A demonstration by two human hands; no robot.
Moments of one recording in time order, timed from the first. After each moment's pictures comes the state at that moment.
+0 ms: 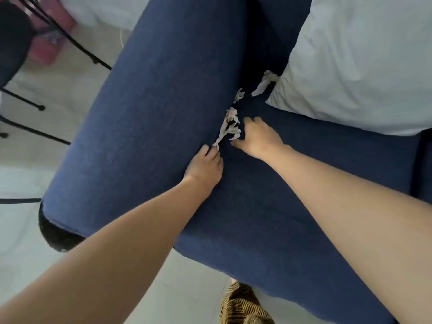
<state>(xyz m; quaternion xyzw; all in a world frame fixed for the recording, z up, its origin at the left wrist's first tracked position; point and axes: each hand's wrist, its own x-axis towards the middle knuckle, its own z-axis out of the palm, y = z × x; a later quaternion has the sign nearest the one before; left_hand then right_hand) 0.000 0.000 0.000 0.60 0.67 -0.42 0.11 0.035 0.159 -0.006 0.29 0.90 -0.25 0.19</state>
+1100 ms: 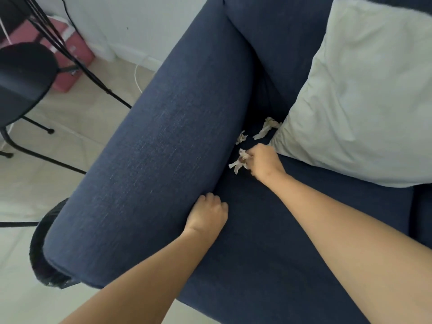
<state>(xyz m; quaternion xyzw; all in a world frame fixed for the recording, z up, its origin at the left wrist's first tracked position) 0.012 0.000 0.012 0.53 0.78 -0.27 0.18 0.006 0.192 0.002 0.35 0.86 -0.35 0.11</state>
